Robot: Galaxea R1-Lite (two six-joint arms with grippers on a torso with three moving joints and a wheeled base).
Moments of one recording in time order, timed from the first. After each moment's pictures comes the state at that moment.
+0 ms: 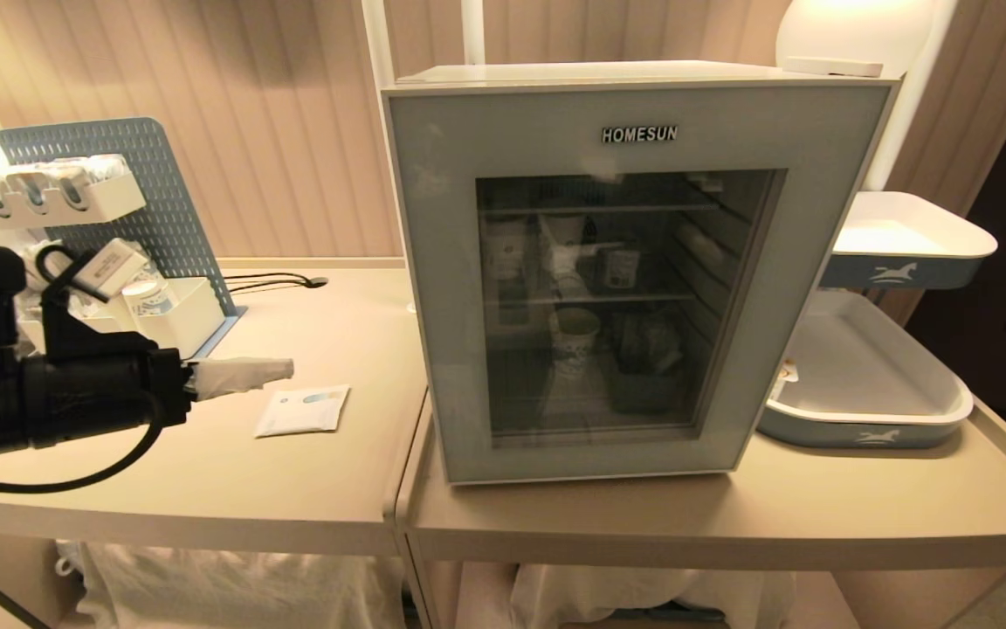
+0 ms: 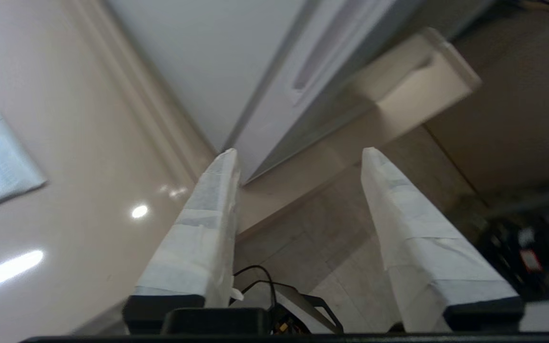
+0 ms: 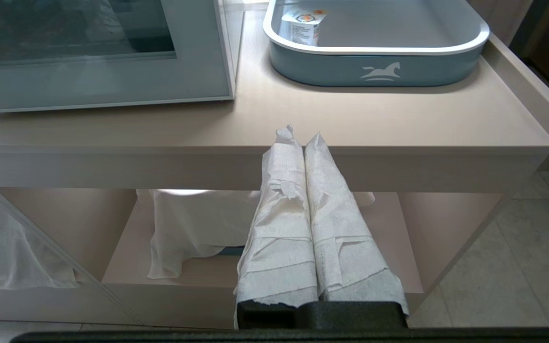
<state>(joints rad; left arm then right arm) 0.10 1.51 -0.82 -0.26 -0.91 -0.04 0.00 0.00 -0.03 0.10 0.00 -0.01</state>
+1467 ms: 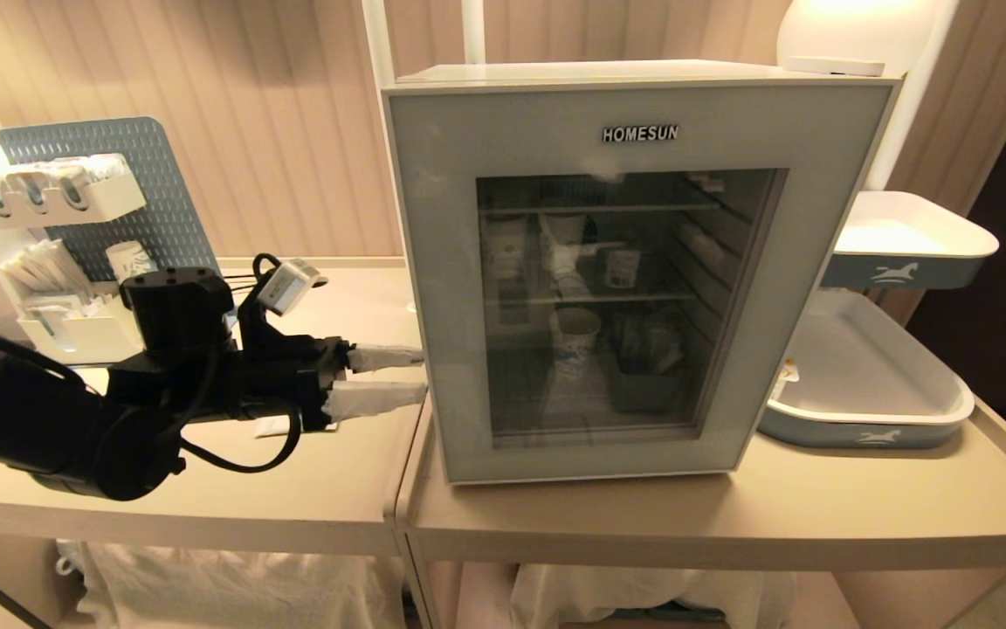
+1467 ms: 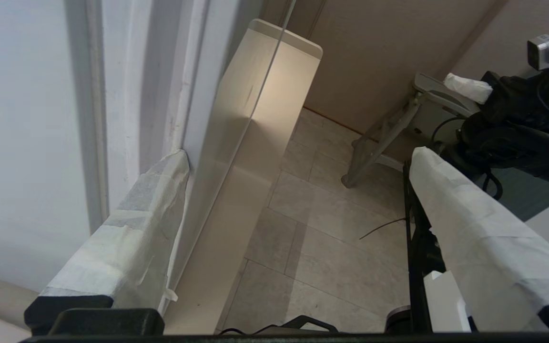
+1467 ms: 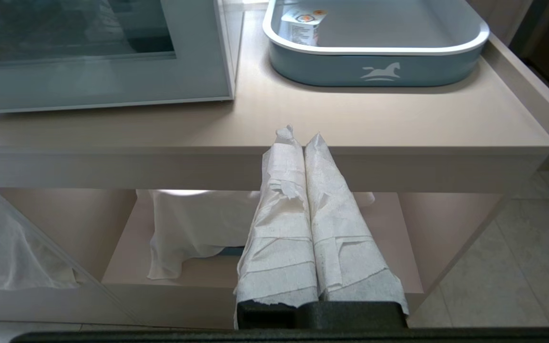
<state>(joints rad) -0.15 1.90 -0.84 -0.93 -1.23 -0.14 0.00 0.00 -0.03 0.10 0.00 -0.01</state>
